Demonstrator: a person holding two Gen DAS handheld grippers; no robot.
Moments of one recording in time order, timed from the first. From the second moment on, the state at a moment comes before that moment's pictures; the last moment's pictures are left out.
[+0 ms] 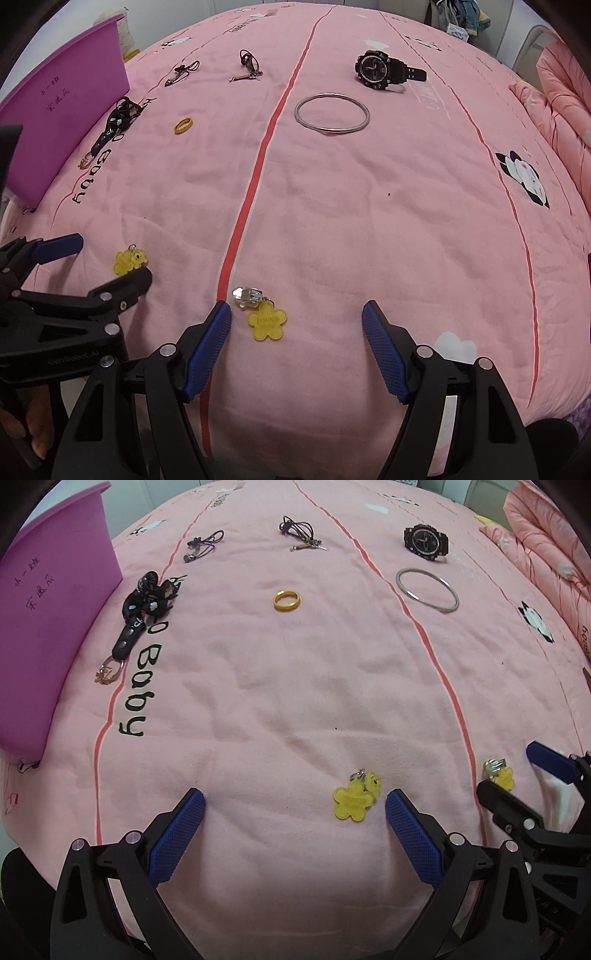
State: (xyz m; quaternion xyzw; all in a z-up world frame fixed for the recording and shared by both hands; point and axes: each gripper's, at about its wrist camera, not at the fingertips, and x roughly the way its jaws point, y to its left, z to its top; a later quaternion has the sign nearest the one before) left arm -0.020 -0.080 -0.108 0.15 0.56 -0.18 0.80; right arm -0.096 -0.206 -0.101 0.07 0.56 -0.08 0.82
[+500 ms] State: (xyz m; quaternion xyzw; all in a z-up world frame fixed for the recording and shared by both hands) left arm -0.027 -0.078 -0.113 0.15 0.53 -0.18 0.81; right arm -0.094 -0.201 -0.107 0.05 0.56 -0.08 0.83
